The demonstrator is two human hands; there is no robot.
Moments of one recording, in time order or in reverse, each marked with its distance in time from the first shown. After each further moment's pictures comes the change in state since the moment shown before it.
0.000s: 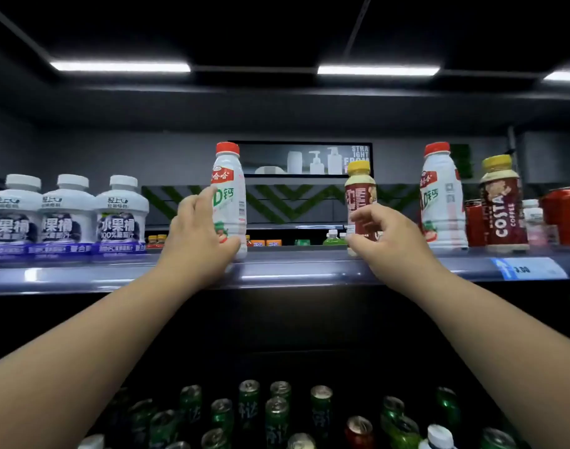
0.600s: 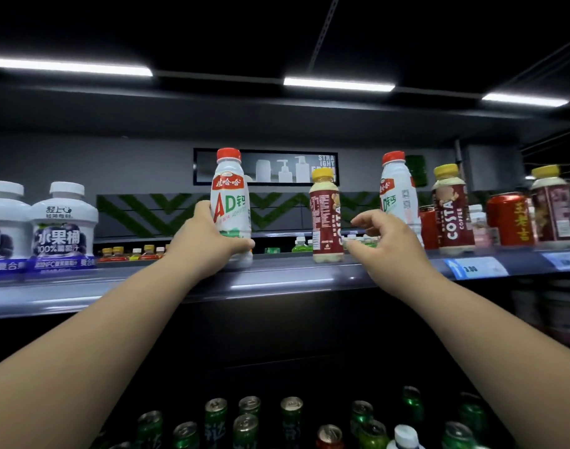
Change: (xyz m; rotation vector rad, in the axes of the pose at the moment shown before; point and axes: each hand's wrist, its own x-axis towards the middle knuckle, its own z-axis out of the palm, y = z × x) left_hand 0.024 0.036 0.038 -0.224 -0.189 -0.086; right_hand -0.005 0.028 -0.030 -0.099 0.090 0.055
